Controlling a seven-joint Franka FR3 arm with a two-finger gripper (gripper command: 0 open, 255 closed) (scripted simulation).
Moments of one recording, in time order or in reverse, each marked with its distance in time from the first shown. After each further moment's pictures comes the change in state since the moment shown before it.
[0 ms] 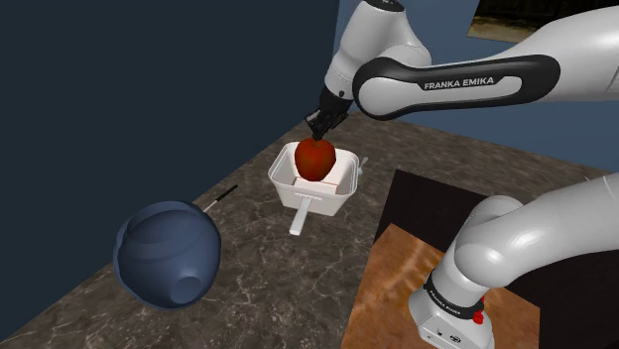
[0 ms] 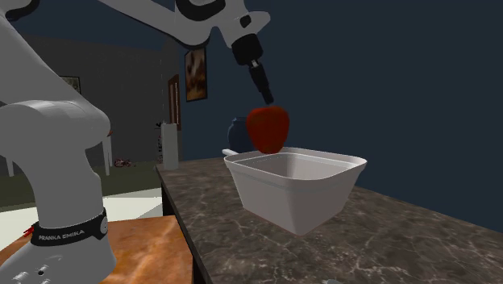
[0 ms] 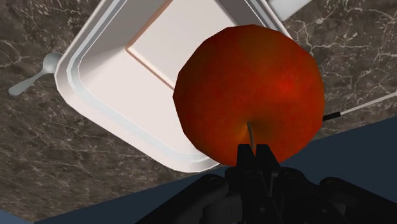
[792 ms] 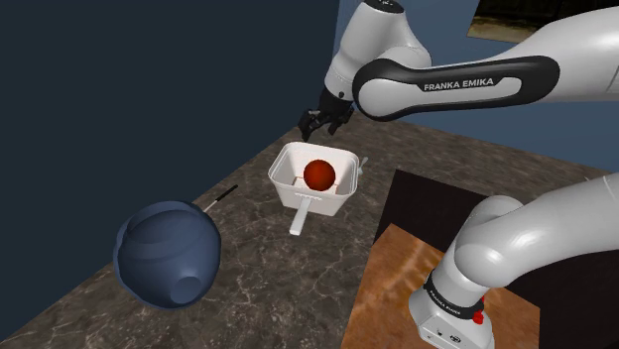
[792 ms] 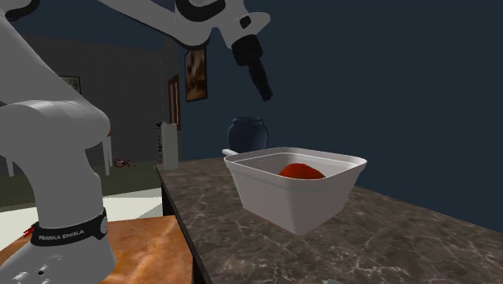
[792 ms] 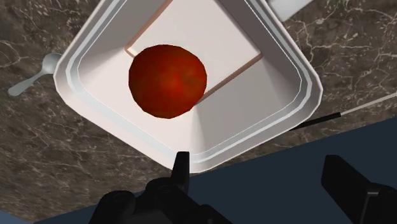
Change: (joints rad) arm 0.000 0.000 0.001 -0.005 0.000 0.005 0.001
